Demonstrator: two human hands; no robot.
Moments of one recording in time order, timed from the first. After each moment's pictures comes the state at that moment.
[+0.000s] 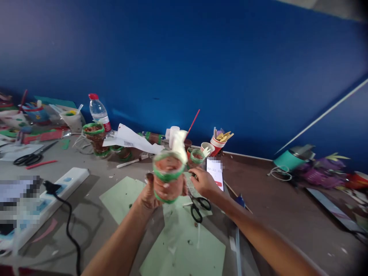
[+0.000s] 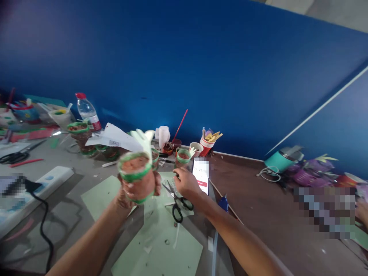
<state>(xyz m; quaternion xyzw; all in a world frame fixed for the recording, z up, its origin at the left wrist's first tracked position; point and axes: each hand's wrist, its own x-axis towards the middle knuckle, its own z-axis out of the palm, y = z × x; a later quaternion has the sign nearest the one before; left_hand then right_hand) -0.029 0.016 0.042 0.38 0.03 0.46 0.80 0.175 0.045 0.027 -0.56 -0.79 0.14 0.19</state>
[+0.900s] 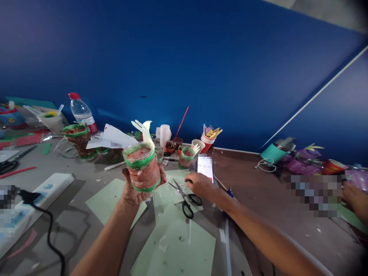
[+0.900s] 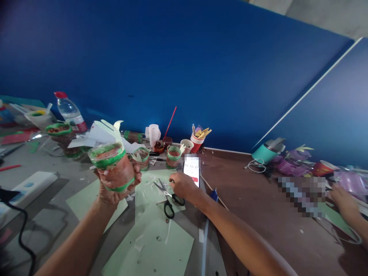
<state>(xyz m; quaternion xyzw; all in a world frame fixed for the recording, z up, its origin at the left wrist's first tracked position) -0.046 0.026 0.046 0.27 0.10 0.54 0.79 0.192 0.034 0.035 -0.58 -0.80 0.15 0.03</state>
